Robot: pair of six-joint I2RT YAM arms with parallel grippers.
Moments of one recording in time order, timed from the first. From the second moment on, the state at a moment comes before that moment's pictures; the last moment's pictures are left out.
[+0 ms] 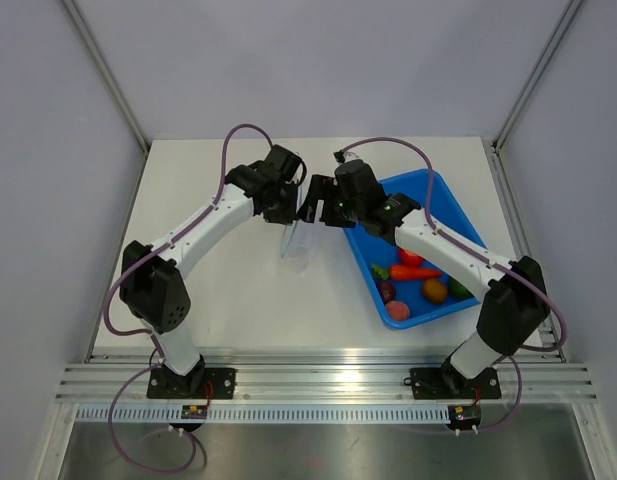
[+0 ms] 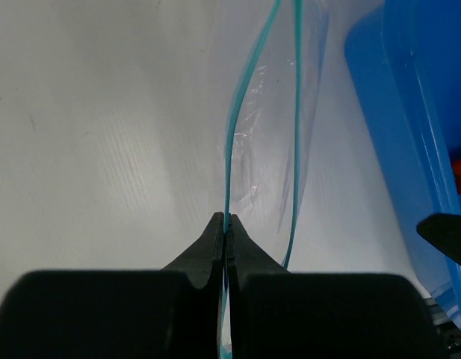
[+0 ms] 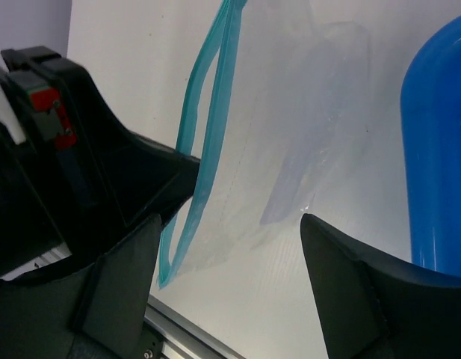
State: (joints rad) left arm -0.59 1.75 1.62 -0.90 -0.10 -0.45; right arm 0.70 1.58 1.36 -0.37 -0.02 0.68
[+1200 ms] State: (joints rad) left arm -0.46 1.48 1.30 -0.70 0.21 -0.52; right arm 0.71 1.74 1.39 -0.38 0.09 0.71
